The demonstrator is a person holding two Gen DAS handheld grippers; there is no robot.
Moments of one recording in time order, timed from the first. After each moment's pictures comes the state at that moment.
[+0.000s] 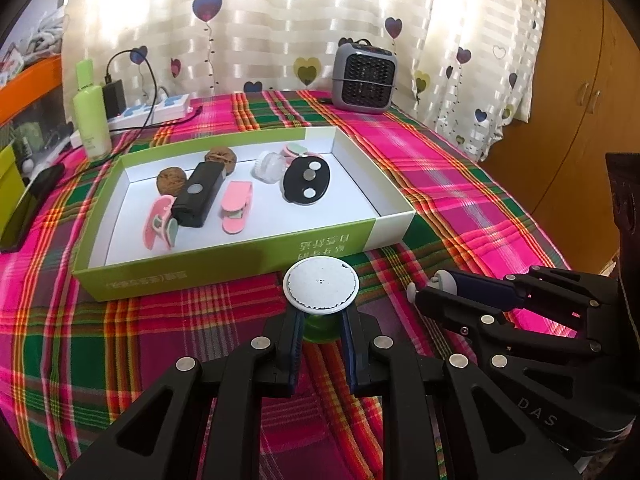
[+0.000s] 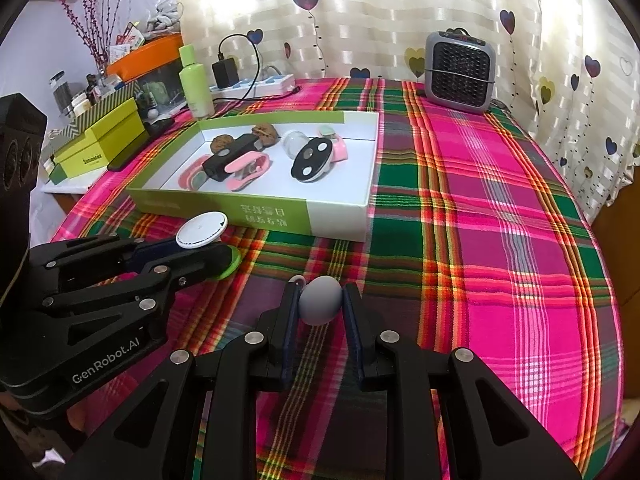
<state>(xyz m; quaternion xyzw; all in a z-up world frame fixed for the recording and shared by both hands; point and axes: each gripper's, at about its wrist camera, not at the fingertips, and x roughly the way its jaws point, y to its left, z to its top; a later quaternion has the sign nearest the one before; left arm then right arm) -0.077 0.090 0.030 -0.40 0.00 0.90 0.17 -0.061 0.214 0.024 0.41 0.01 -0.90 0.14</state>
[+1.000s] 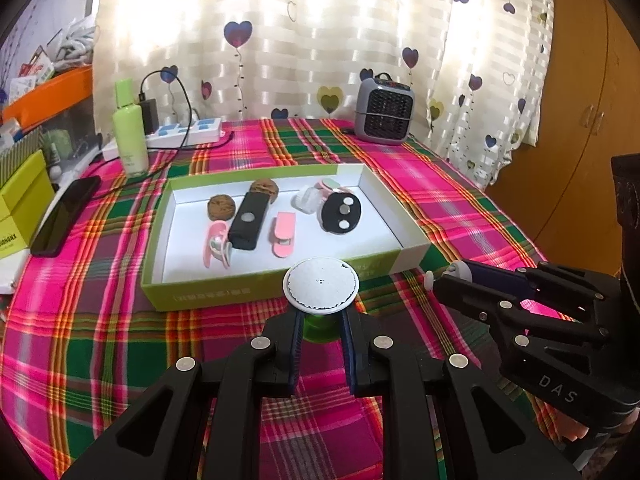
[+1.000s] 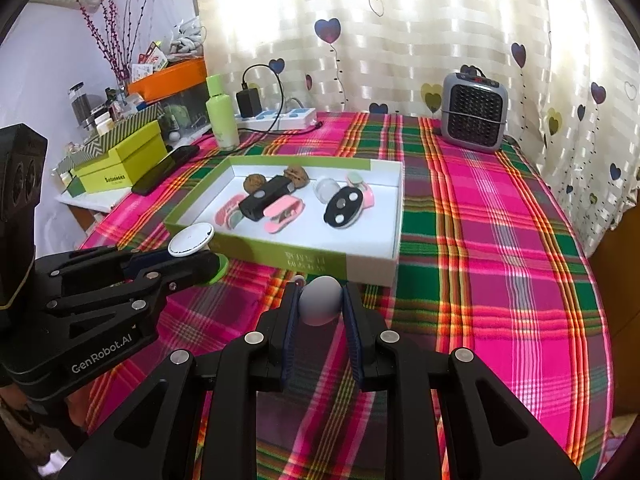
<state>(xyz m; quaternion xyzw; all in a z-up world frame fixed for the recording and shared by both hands) -0.063 0.056 0.061 -0.36 -0.01 0.92 0.14 -0.056 0.197 0.057 0.37 0.01 -0.91 0.17</state>
